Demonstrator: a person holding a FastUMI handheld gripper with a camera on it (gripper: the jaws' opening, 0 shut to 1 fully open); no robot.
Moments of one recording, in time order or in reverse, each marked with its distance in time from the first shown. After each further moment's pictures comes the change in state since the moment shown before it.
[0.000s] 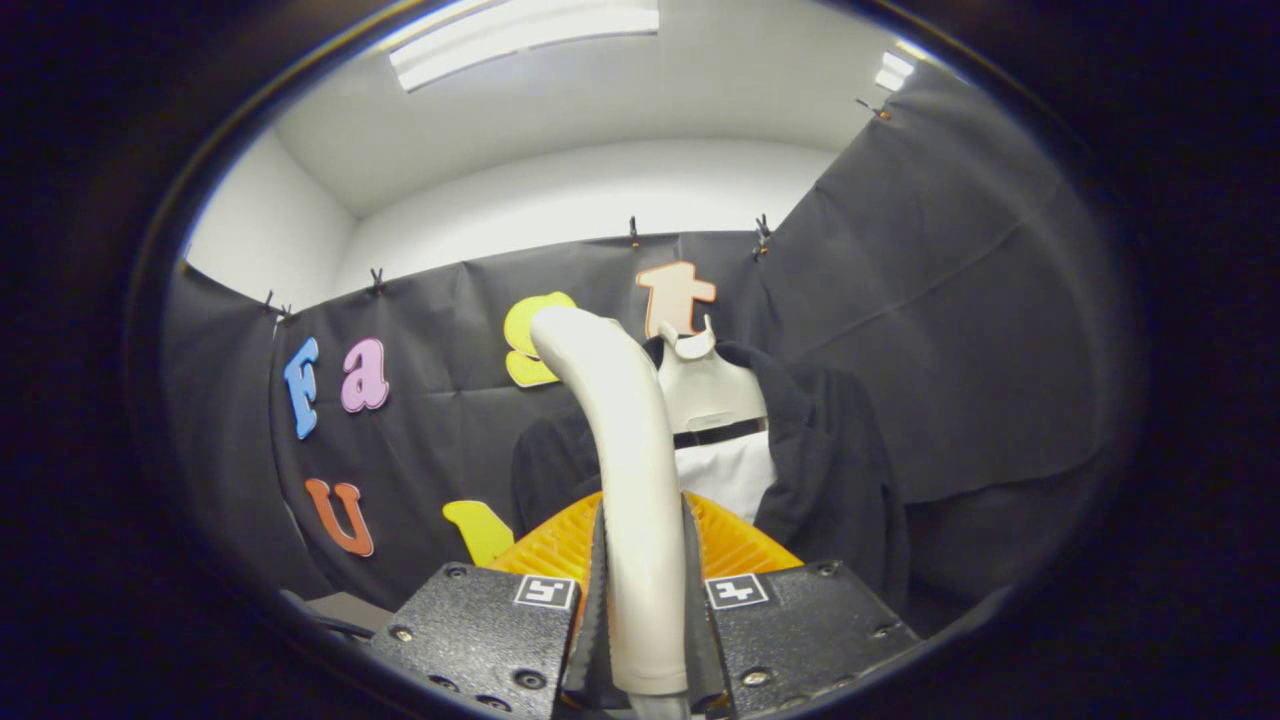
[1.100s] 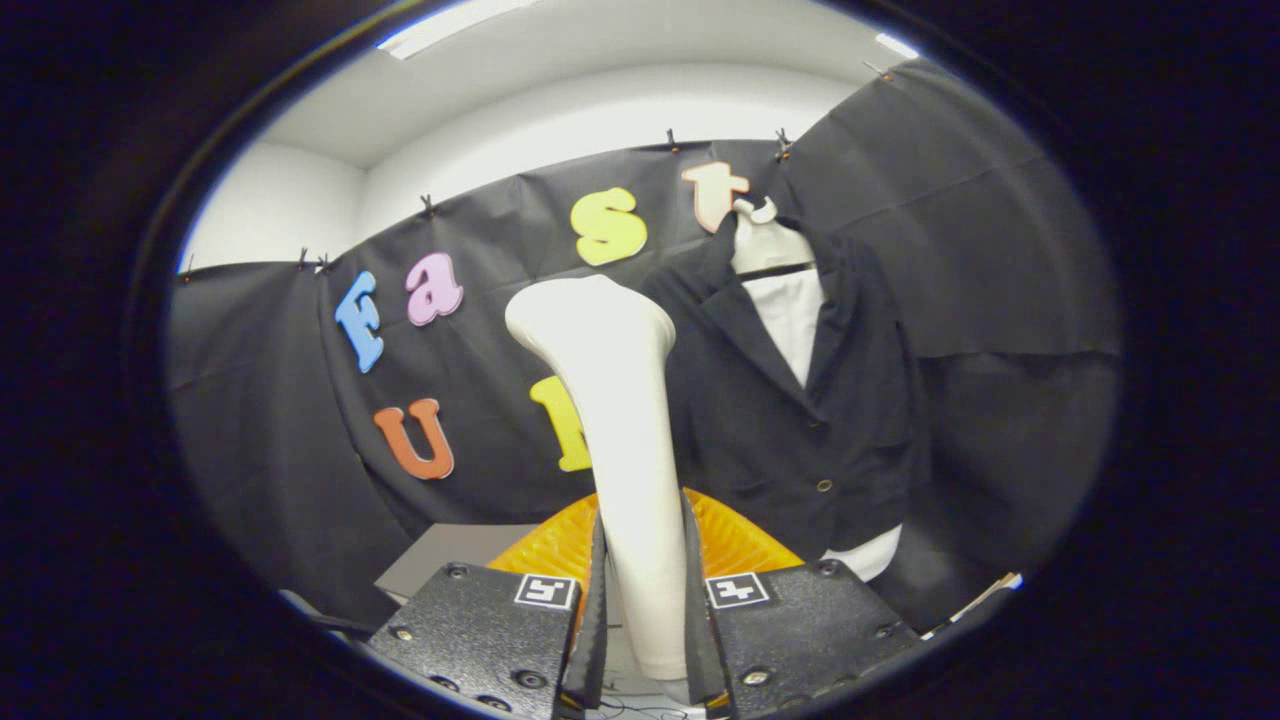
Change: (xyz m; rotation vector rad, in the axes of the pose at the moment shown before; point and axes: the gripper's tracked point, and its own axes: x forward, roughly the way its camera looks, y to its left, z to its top) arm -0.195 0.100 -0.080 0.069 0.319 0.016
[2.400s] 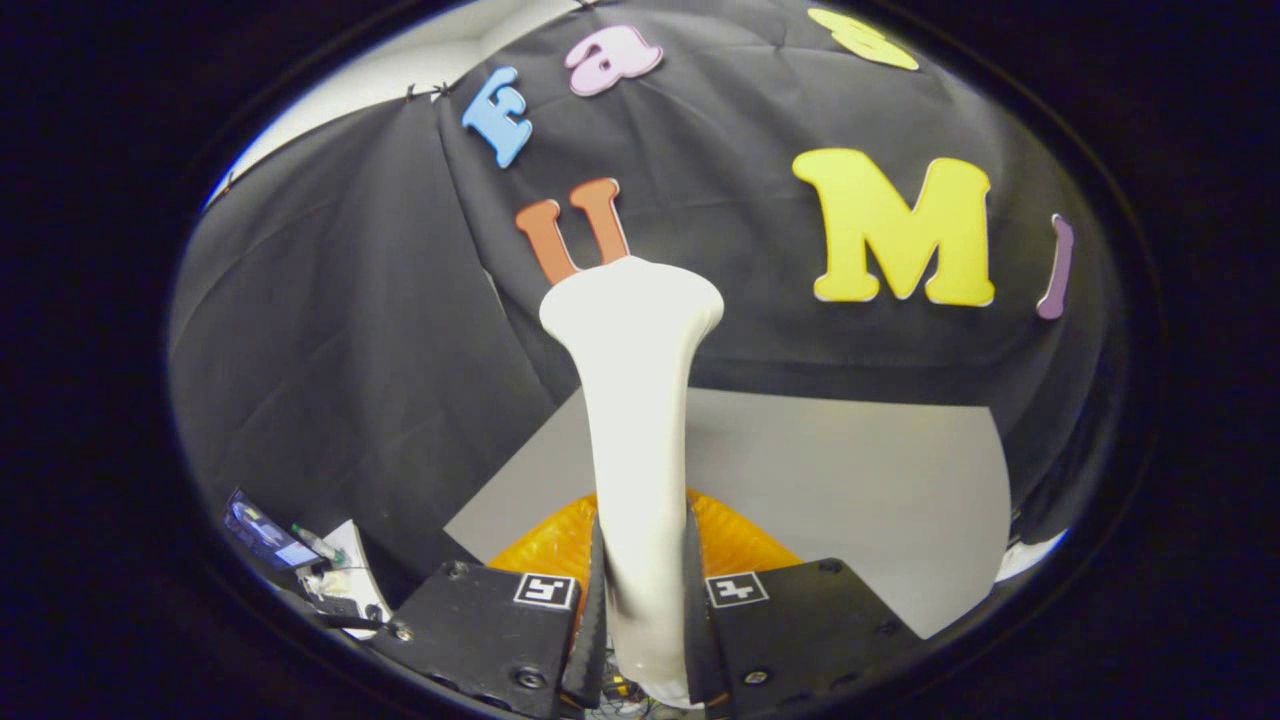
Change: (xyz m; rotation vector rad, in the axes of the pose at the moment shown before) arm 0.183 0.318 -0.246 -0.171 0.568 0.486
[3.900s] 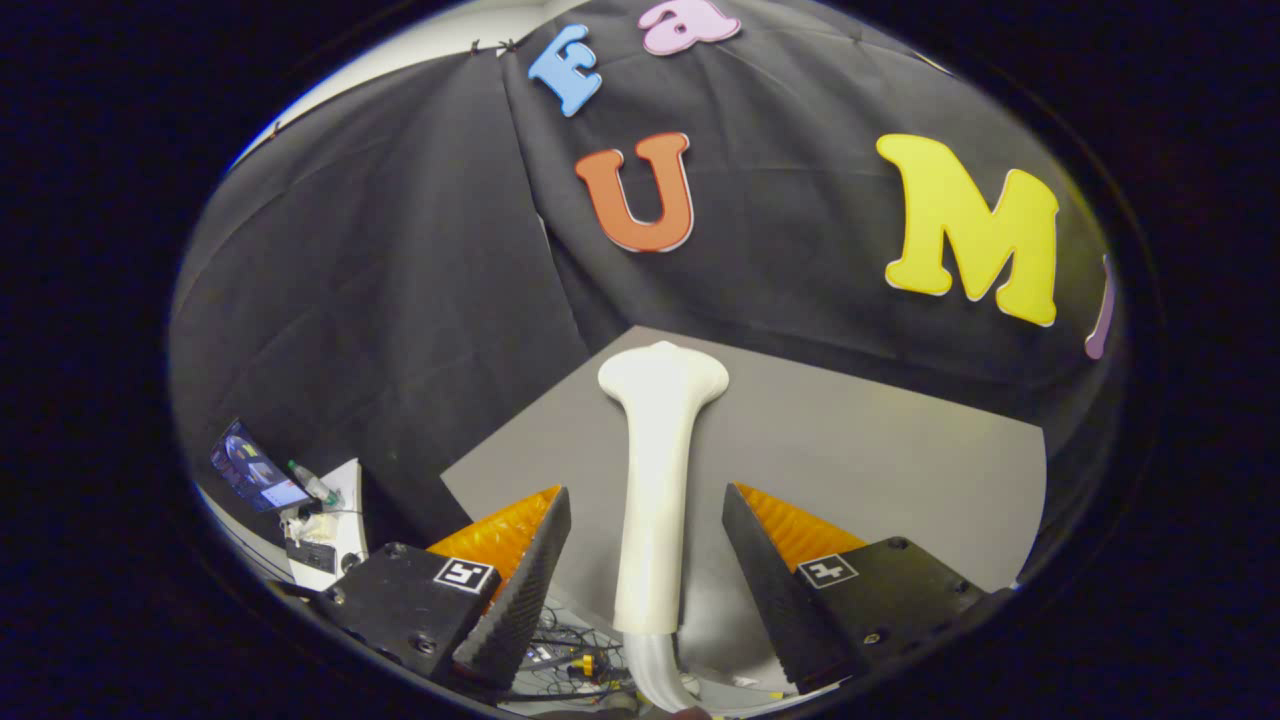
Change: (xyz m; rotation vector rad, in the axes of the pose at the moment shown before) arm 0.073 0.019 -0.059 -0.156 0.213 0.102
